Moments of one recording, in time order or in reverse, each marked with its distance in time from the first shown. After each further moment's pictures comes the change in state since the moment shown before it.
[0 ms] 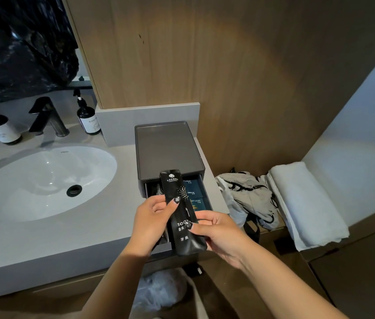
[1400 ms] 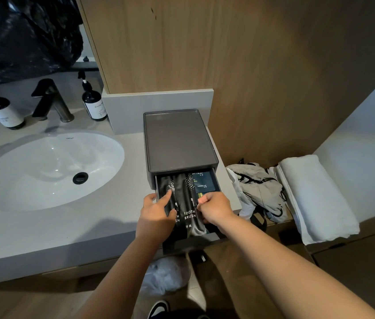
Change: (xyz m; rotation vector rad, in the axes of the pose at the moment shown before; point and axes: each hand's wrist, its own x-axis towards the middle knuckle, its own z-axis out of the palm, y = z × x) left_hand 0.038 -0.049 -0.023 0.793 -0.063 0.044; right_hand 0.101 0.010 0.007 -0.676 0.399 0.067
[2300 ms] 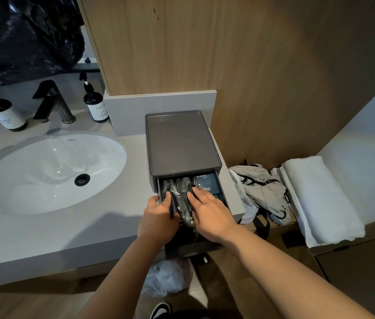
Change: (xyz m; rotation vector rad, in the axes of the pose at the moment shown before) left_hand 0.004 0.004 -0.007 0.185 -0.057 0.065; right_hand -0.005 0.004 0.001 -0.922 -0.092 -0.628
